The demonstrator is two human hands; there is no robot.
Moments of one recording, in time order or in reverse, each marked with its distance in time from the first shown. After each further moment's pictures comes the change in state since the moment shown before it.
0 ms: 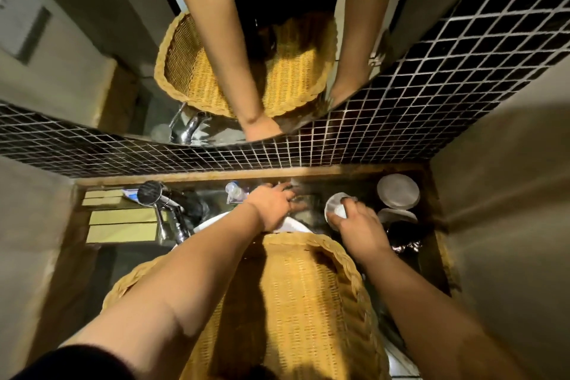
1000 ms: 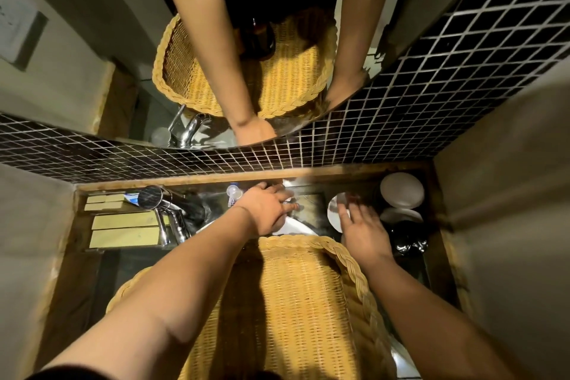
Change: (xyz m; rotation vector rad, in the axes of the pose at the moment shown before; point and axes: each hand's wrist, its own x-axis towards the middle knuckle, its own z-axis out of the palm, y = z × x) left_hand -0.016 -0.012 0.004 0.001 0.044 -0.010; right_hand 0.003 -0.002 0.028 0.070 0.039 0.117
